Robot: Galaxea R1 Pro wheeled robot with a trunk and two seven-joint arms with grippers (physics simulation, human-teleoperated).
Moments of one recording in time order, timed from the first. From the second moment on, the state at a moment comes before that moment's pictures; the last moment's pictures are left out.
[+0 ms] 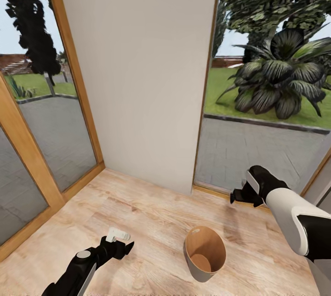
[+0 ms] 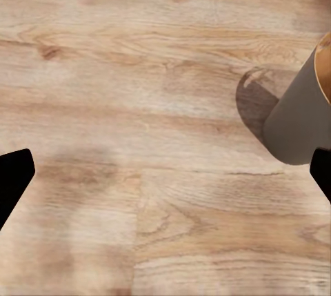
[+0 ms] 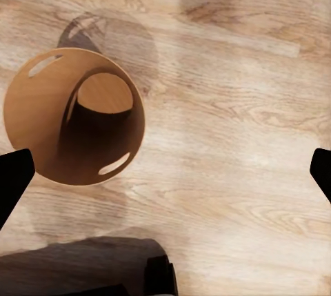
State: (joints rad) left arm -0.29 0.06 -0.09 -0.96 -0.05 0.31 -0.32; right arm -1.11 -0.19 -0.06 -0.26 0.00 1.05 0.01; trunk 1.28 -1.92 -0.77
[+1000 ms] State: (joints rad) left arm -0.29 0.05 -0.09 -0.96 -0.05 0.29 -0.32; right arm -1.11 -0.17 -0.05 -0.28 0.00 1.05 0.00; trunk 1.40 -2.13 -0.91
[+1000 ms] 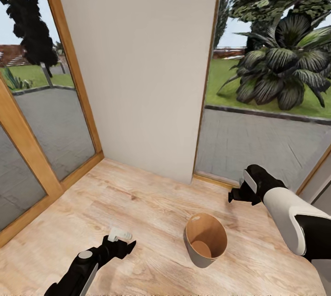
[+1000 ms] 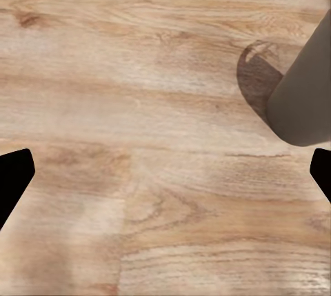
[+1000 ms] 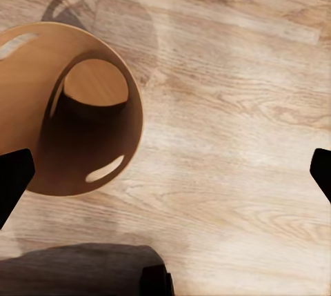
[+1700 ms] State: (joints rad) left arm -0.29 0.05 -0.09 -0.96 -0.05 0.28 -0.32; right arm -1.11 -0.16 -0.05 -0.28 0.00 1.05 0.00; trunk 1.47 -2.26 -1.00
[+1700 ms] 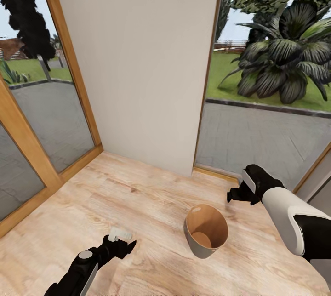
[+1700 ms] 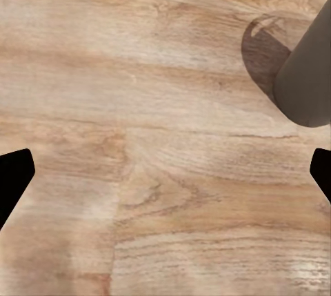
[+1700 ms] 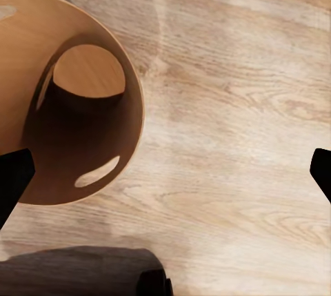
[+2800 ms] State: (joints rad) left arm -0.29 0.05 -0.09 -0.96 -0.05 0.27 -0.32; right arm -1.11 -0.17 -0.06 -0.28 -0.01 1.00 0.01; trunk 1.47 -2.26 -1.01
